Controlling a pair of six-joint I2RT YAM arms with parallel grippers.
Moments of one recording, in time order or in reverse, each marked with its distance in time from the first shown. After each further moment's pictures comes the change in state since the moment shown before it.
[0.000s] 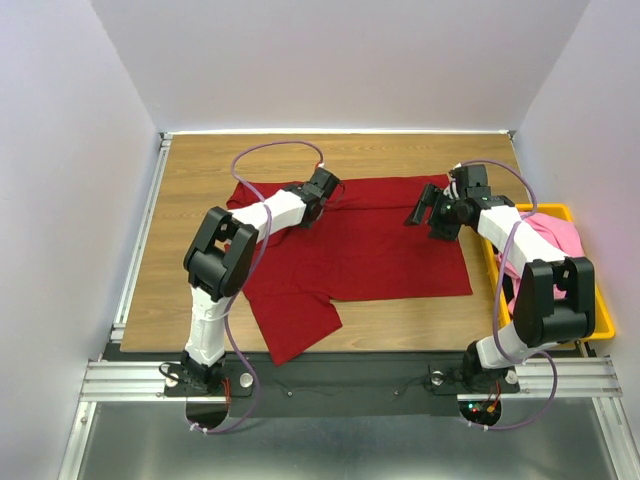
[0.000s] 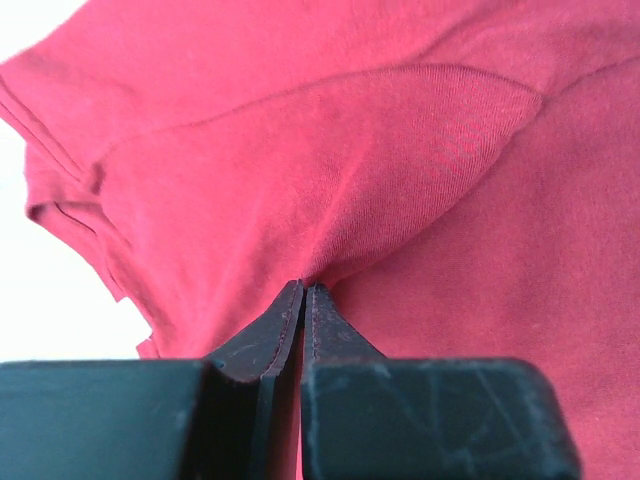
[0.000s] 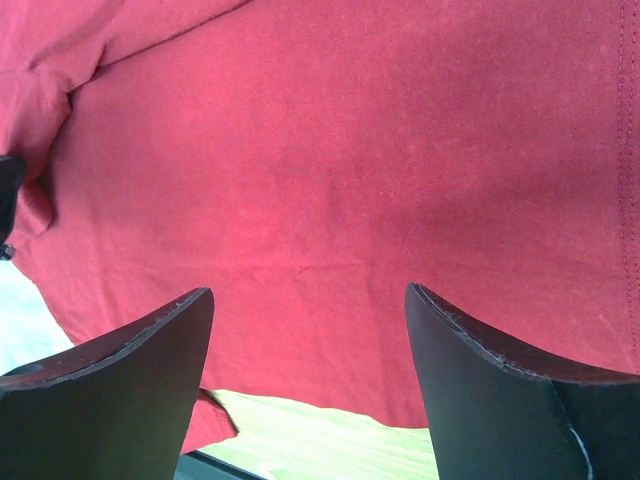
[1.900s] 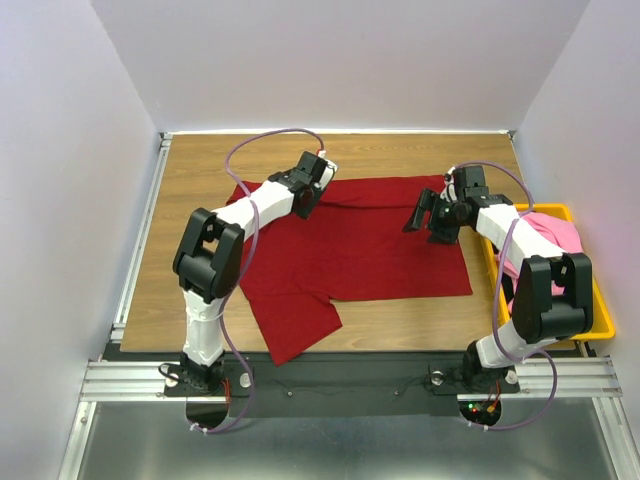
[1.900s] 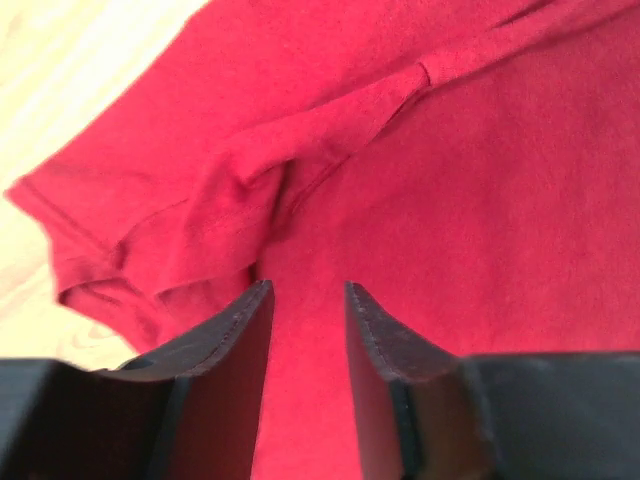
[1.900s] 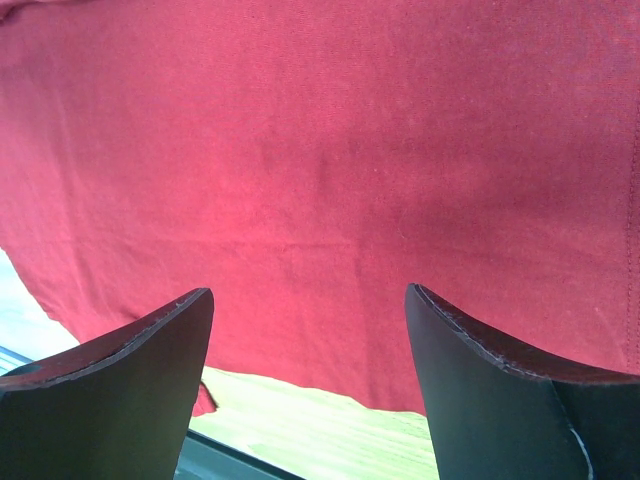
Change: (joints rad) left arm 0.069 -0.064 0.047 0.016 0.224 0.172; right arm 0.000 0.024 0.009 -0.053 -0.033 -0.074
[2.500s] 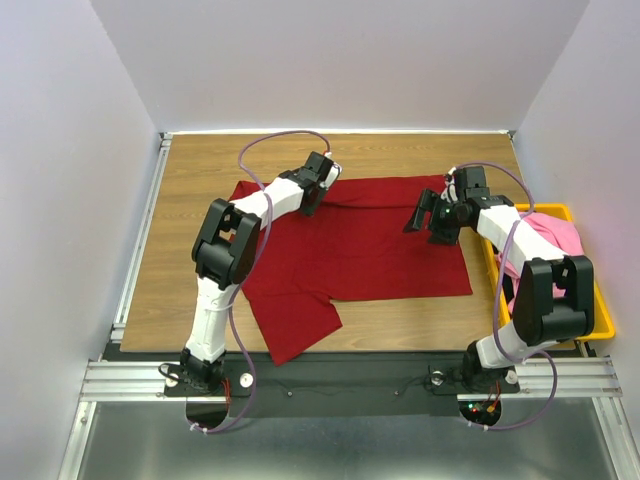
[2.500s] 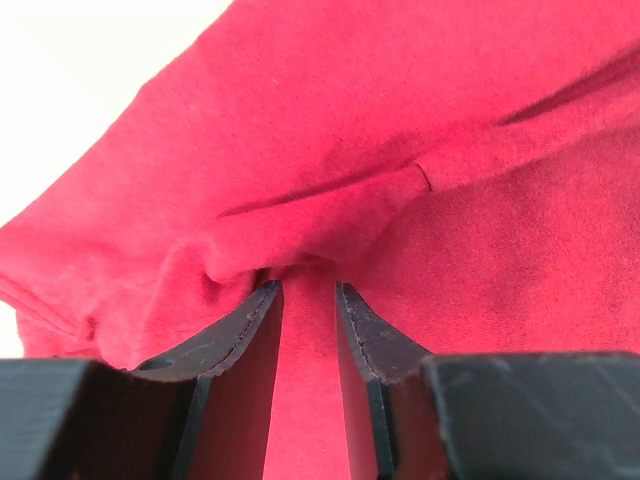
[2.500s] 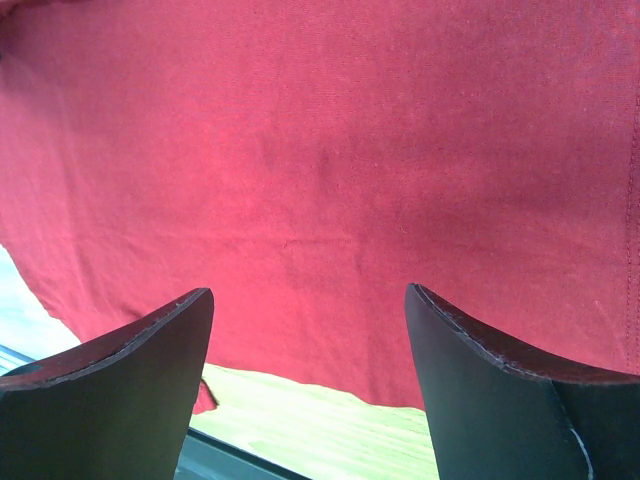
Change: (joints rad) left arm 0.007 0.183 0.126 0.022 -0.003 0.020; right arm 0.000 -0.015 -0.008 -0.003 -0.001 0.002
